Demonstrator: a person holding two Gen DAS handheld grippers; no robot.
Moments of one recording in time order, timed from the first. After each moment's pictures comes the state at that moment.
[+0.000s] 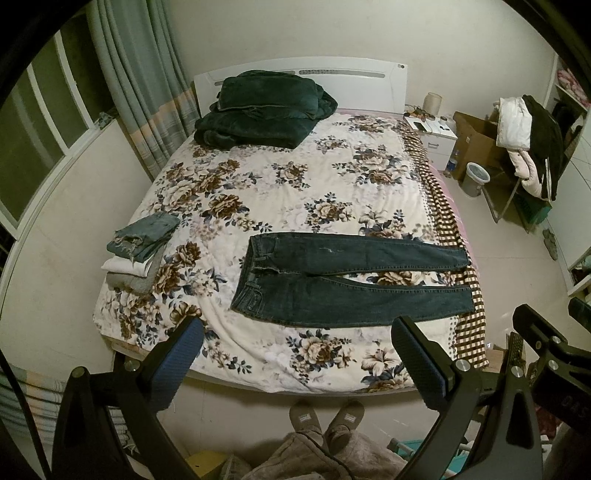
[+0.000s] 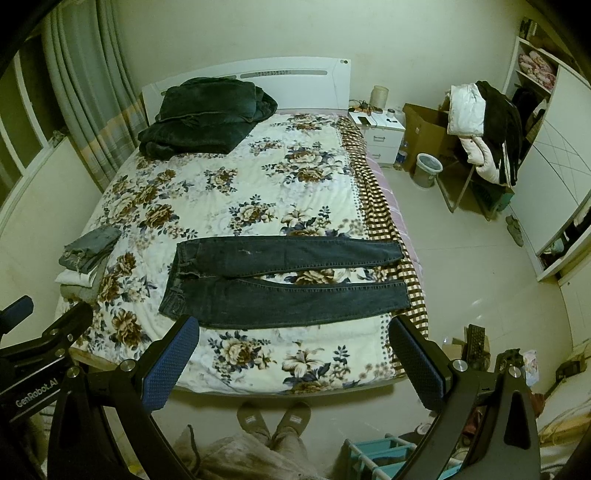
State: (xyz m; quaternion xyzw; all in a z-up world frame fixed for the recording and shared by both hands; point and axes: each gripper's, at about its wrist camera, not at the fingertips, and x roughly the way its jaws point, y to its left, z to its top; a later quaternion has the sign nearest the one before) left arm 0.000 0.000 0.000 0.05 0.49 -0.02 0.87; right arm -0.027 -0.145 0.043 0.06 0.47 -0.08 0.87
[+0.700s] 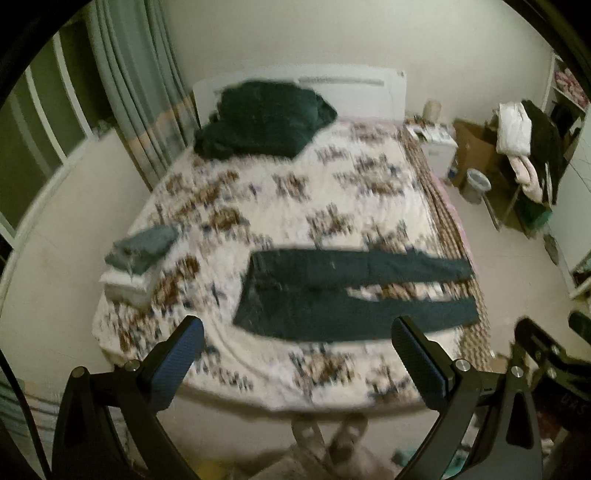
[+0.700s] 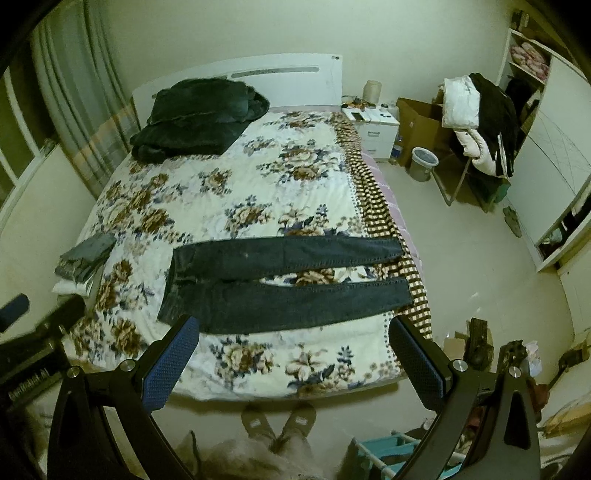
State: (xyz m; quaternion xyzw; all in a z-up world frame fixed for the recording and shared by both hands) left arm 0.015 -0.018 -0.010 0.05 0.44 -0.01 0.90; right arm -0.029 -0.158 0.014 0.07 0.46 -0.10 0.88
